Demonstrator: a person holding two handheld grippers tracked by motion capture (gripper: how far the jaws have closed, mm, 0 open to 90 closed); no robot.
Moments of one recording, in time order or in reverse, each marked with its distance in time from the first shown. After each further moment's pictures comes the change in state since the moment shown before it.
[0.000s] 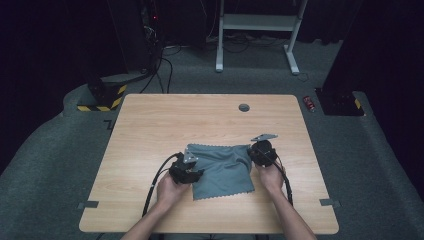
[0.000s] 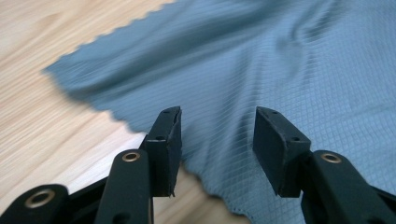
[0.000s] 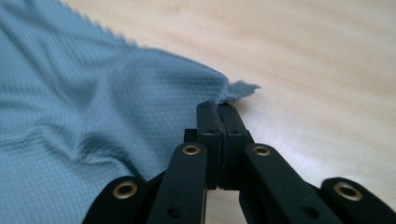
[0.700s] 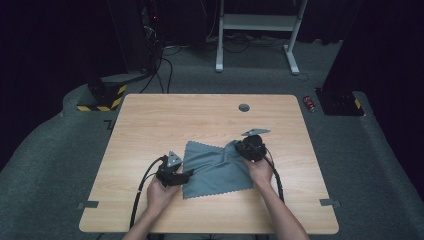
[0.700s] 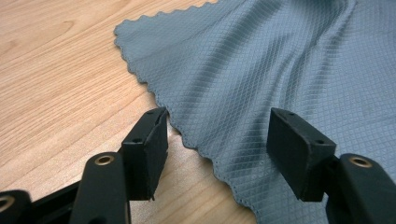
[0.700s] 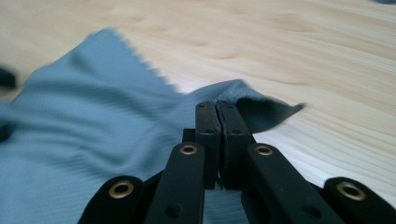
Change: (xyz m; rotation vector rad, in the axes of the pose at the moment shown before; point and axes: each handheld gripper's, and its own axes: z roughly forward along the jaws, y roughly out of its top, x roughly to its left) left arm 0.015 -0.027 -0.011 -0.083 0.045 -0.059; right arm 0.029 0.022 0.016 -0.036 0.139 -0.008
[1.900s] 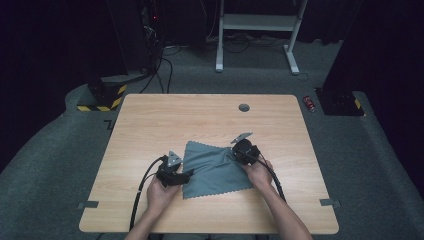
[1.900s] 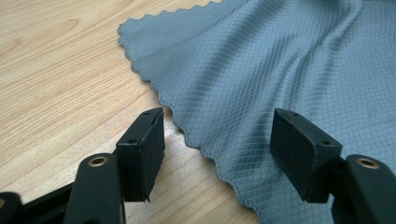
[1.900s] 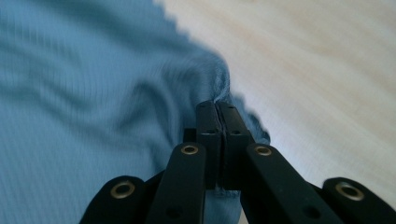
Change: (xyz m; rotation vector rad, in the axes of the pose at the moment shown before) left arm 0.000 0.000 0.000 0.002 0.014 -0.005; right arm 0.010 -0.010 0.017 0.199 -0.112 -0.207
